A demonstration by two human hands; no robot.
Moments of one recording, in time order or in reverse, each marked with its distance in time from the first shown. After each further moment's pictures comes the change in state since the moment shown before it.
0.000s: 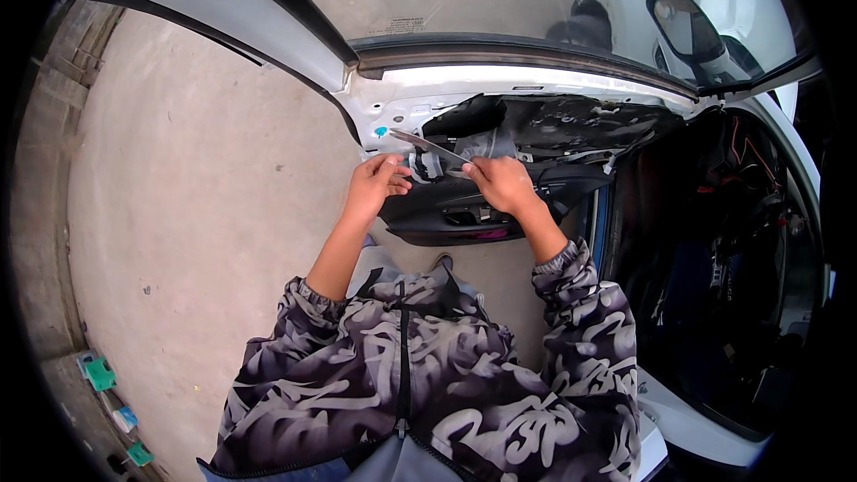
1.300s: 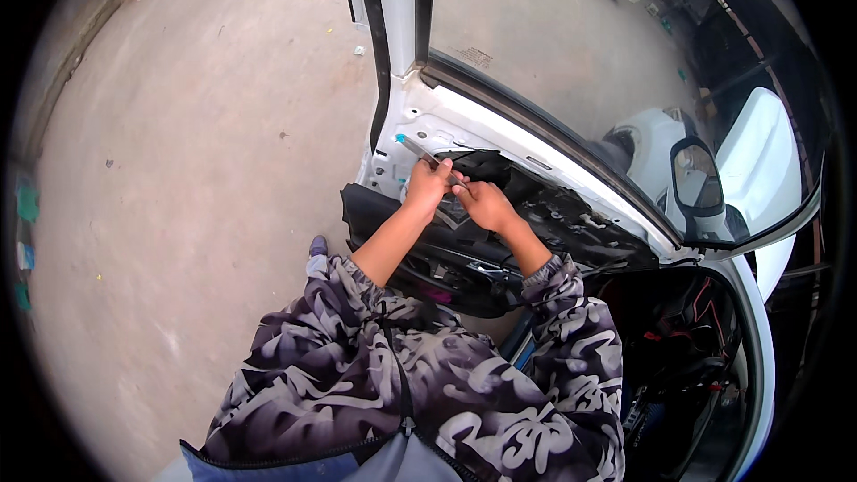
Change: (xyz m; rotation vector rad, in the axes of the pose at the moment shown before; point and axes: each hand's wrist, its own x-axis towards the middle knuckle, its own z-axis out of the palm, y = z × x) left_hand 0.048 -0.023 0.106 -0.532 0.250 0.287; right_hand 0.059 0.023 -0.018 -0.007 -0.338 -0.235
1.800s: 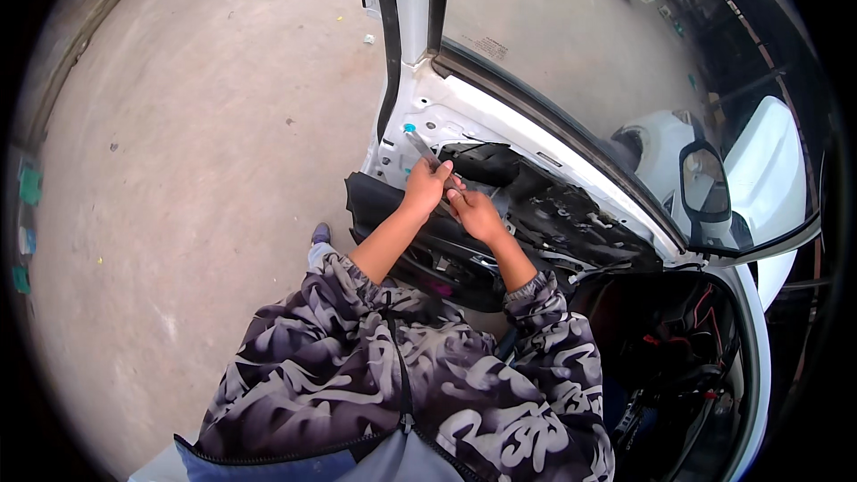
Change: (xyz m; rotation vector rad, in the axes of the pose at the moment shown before) left_hand -0.010 -0.002 -0.015 0.148 0.068 -0.026; right_hand -0.007 0.010 0.052 0.381 0.056 0.035
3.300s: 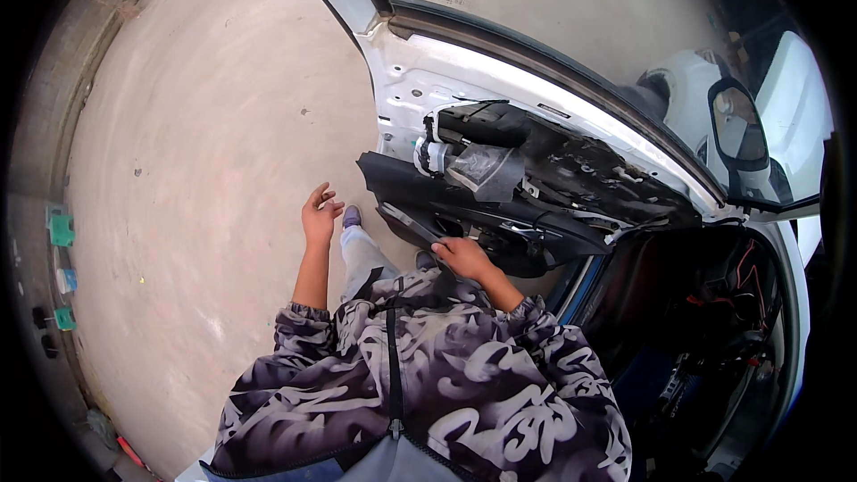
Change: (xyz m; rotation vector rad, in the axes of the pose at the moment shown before) left_hand -0.071 -0.030 -0.212 0.418 0.504 0.099; right_hand -0.083 0.057 0.102 -0.057 -0.284 0.029
